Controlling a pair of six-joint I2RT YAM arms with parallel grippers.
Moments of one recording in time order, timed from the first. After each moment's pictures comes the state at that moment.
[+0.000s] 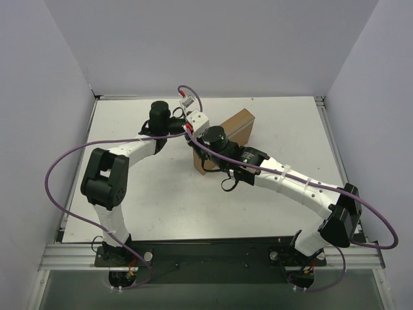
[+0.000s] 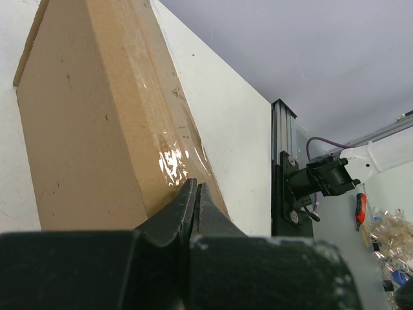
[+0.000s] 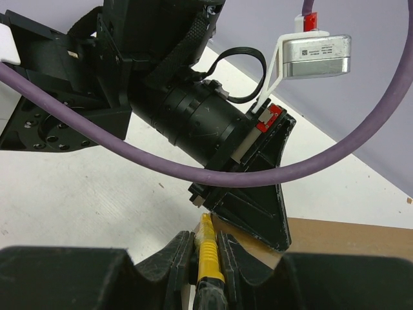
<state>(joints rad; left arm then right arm) -0.37 1.88 1.25 0.45 1.05 -0.55 0.98 1.51 1.35 -0.22 0.36 -0.09</state>
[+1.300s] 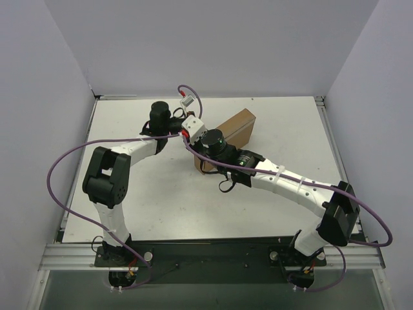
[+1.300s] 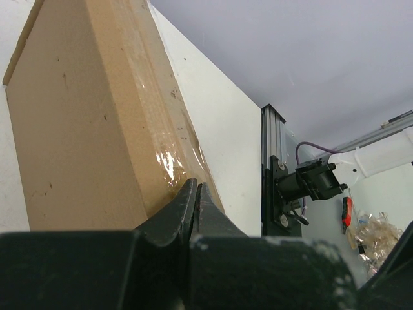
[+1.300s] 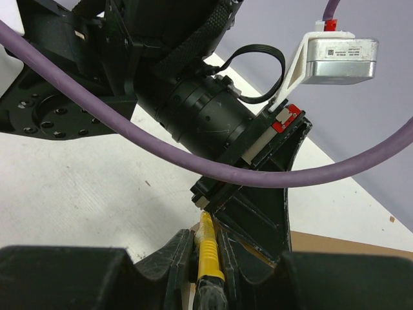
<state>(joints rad) -0.37 1.91 1.25 0.51 1.06 -0.62 0.97 1.53 1.28 -0.12 0.35 -0.21</state>
